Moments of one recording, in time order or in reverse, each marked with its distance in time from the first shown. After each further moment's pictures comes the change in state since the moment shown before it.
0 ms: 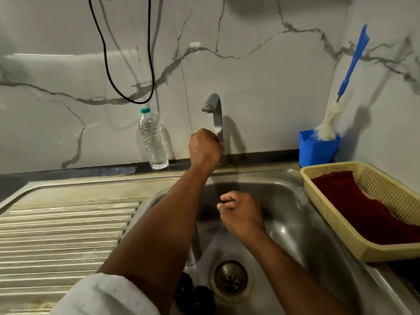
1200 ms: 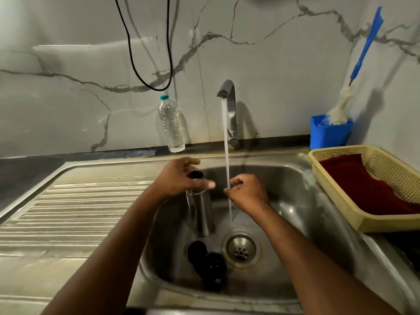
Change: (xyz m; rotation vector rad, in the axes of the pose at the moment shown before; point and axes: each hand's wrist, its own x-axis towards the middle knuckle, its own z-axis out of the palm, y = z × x) left_hand -0.100 -0.080 -0.130 -0.122 -0.542 -0.171; right_hand -0.014 -0.016 -0.010 -0.058 -0.132 0.005
